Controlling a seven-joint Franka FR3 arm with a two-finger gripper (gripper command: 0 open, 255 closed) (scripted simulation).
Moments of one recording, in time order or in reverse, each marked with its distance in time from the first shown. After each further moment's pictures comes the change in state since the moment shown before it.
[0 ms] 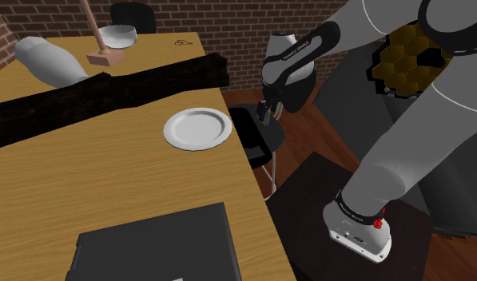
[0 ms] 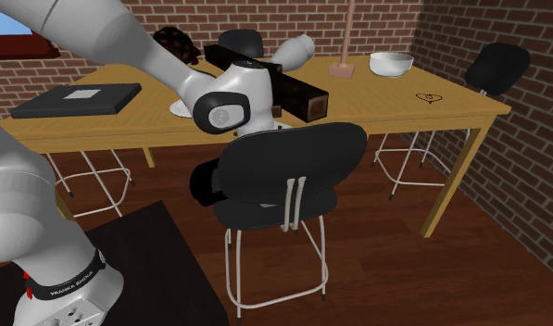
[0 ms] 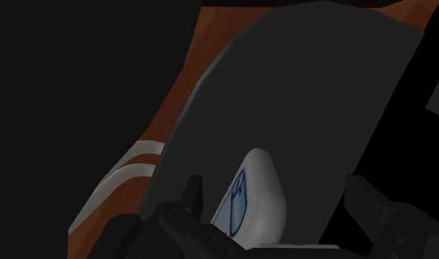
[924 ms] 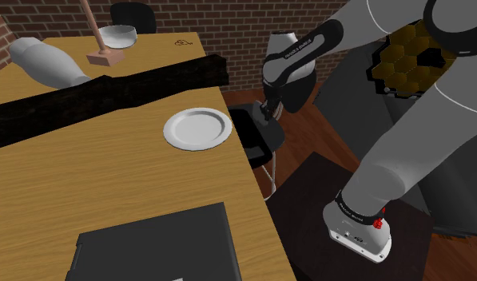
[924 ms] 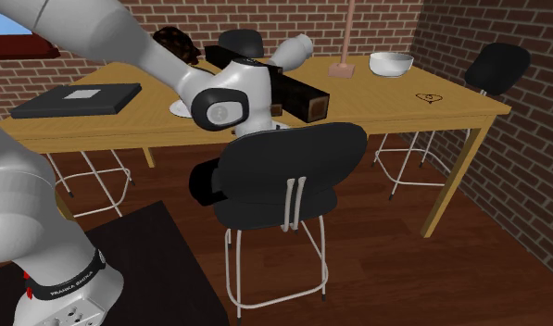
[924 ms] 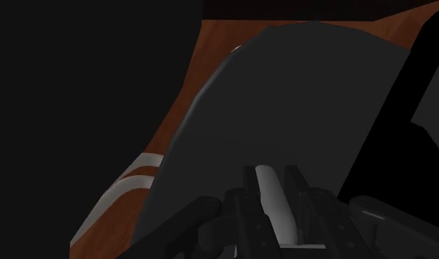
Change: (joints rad) arm -0.004 -0.021 0.005 -0.001 -0.005 -0.054 0.006
